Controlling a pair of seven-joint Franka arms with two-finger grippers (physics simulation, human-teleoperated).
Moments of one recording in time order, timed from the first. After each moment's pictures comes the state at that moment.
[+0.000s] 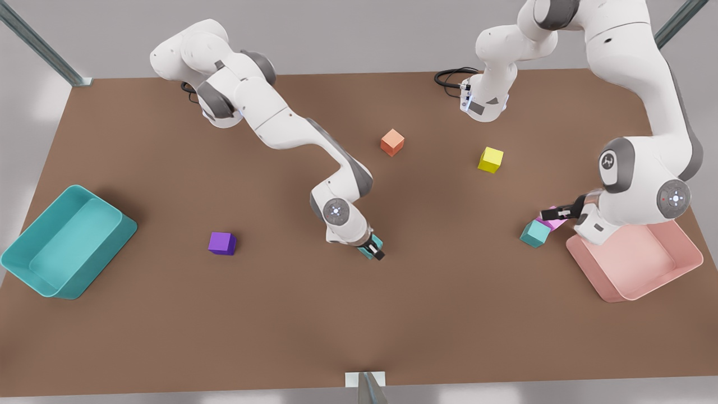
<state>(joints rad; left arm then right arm) 0.13 0.33 -0.04 -1.60 -0.06 1.63 -0.06 0.71 1.00 -0.01 -1.14 0.31 2.32 1.42</state>
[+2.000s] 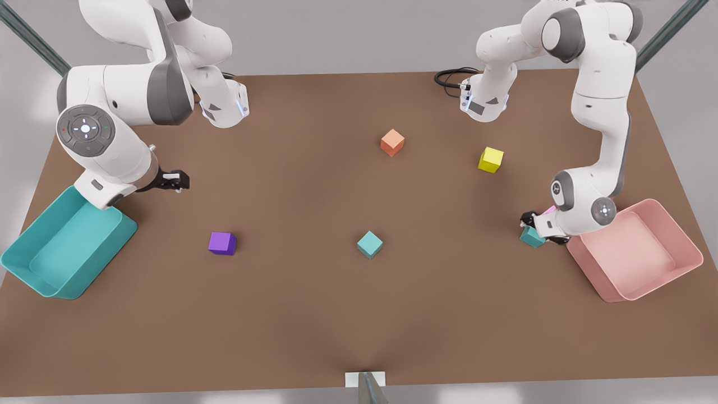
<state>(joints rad) 0.19 0.49 -0.05 -2.05 -0.02 2.36 0.77 0.23 0.24 -0.01 -1.24 -0.19 1.26 0.11</state>
